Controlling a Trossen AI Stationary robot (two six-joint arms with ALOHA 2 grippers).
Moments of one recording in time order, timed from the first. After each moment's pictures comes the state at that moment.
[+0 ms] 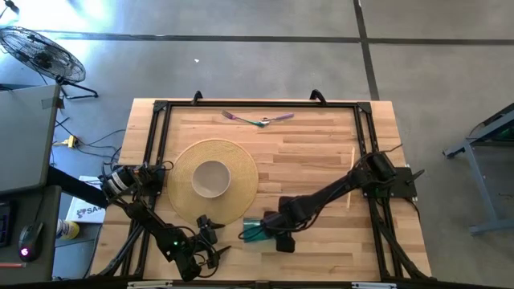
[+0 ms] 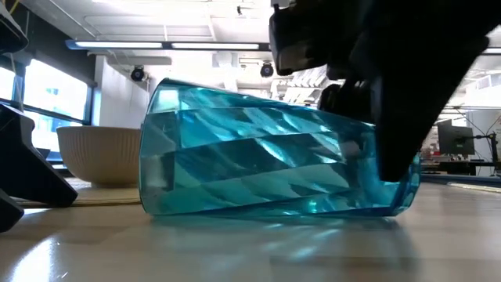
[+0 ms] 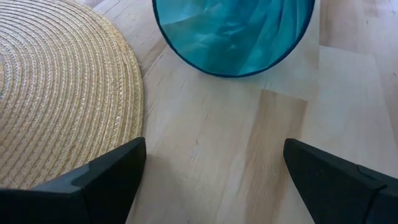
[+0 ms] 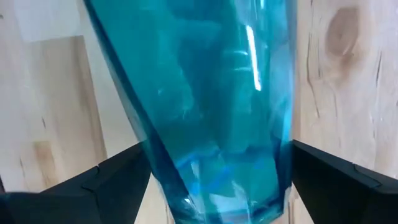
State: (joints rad) left arm -0.95 1.95 0.90 0.00 -0.93 -1.08; right arm 0.43 2.04 1.47 -0.77 -0.05 0.55
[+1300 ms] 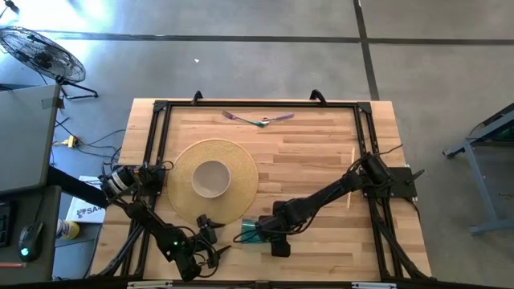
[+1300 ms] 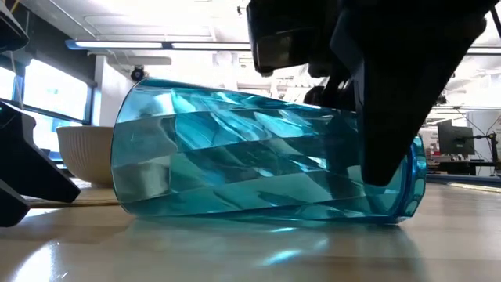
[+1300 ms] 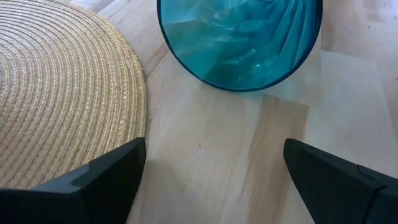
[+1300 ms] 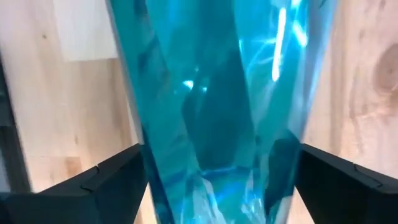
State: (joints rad) left arm -0.95 1.95 0.90 0.00 -0.95 -1.08; right arm 0.43 2.10 1.55 -0.74 -0.10 0.53
